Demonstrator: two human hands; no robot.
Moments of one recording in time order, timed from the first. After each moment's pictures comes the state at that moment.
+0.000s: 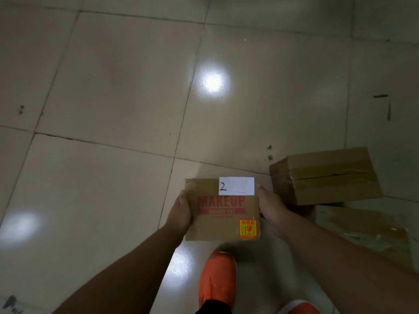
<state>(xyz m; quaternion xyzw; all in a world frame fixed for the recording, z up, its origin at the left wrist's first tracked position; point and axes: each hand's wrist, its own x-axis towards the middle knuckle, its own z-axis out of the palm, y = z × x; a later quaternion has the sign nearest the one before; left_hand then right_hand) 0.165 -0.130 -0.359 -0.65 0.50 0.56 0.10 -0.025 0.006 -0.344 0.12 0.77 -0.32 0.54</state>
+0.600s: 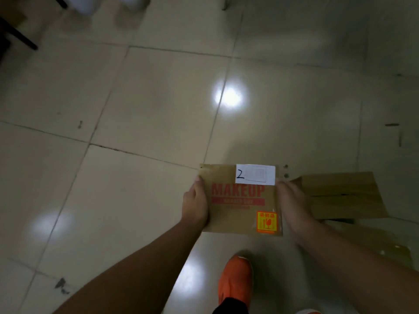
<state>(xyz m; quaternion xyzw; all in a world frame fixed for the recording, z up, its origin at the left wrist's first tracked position) 0.143 -0.163 -0.213 -0.68 0.50 0.54 -0.04 -0.023 -0.030 -0.206 0.07 0.78 -0.43 0.45</state>
